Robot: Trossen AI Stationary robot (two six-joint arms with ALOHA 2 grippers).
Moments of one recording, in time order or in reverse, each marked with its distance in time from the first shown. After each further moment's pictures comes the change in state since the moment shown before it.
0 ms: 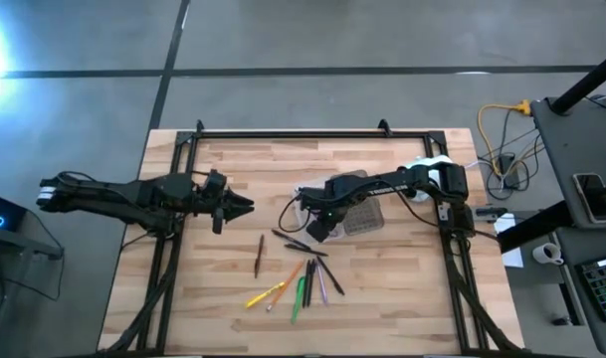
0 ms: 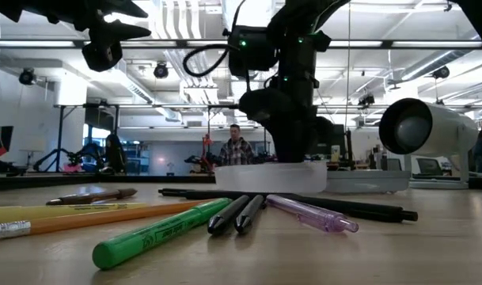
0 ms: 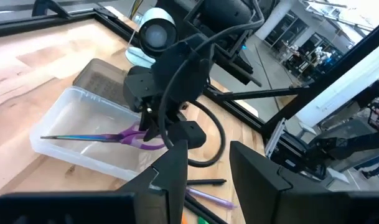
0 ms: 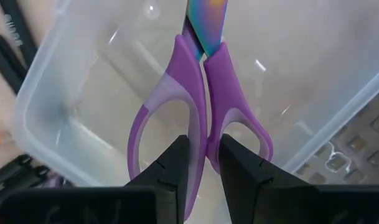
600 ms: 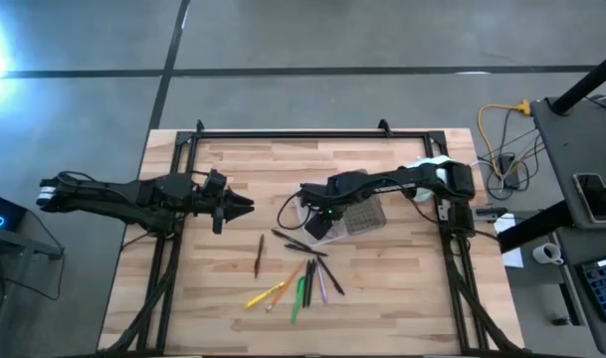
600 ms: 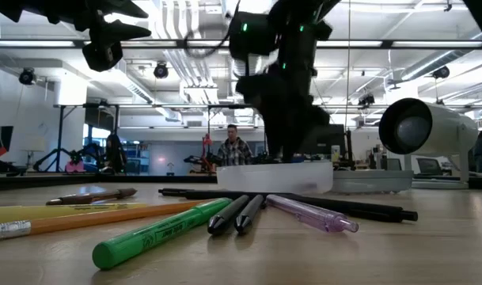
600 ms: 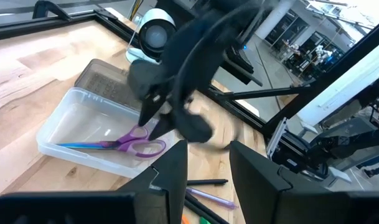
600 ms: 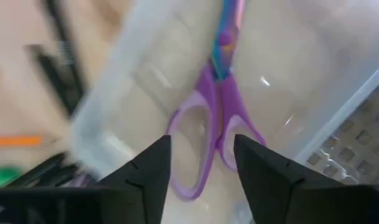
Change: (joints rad) left arm 0.000 0.000 0.000 0.000 0.000 0.015; right arm 0.008 -0.061 0.022 0.006 0.021 -0.025
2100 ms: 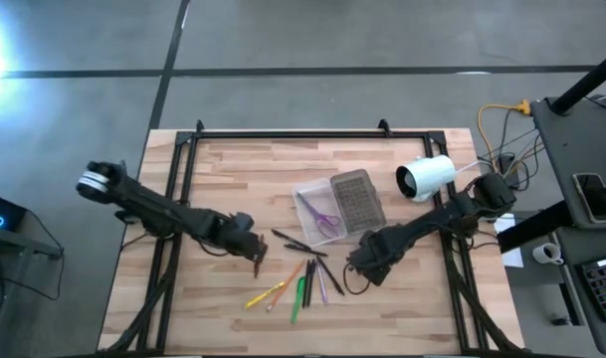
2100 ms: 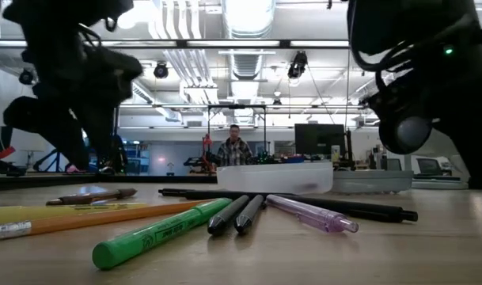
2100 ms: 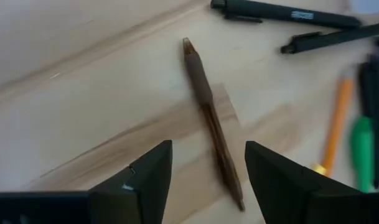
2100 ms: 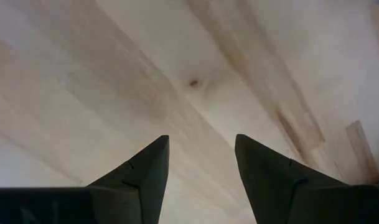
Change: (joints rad) left arm -0.257 0.731 0.200 -0.458 -0.056 -0.823; right arm 0.422 -0.219 -0.451 -0.179 -0.009 0.436
